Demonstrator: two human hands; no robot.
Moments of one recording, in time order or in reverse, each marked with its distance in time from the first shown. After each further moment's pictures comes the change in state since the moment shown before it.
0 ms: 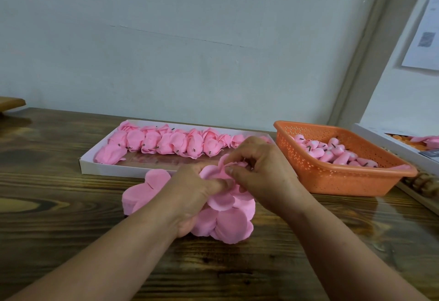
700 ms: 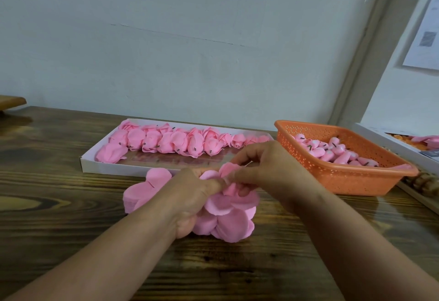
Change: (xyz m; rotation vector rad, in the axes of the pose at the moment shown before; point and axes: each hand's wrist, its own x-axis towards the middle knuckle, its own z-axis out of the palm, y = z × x) left_hand -0.003 0.004 0.002 -0.038 0.036 -0.148; right_hand 0.001 -0.002 -0.010 0.293 -0.164 0.243
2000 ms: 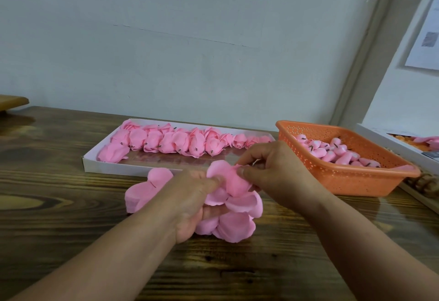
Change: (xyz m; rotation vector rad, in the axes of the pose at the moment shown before) left_hand -0.008 0.002 -0.001 -0.112 0.030 -0.077; right_hand -0.001 0.003 -0.005 -0.249 0.060 -0.156
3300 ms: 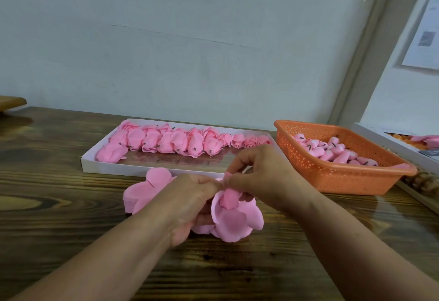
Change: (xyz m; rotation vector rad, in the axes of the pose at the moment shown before) left_hand -0.004 -0.006 -0.003 0.272 -0.012 0.031; right_hand -0.003 -0.011 0.009 0.061 -0.094 0.110
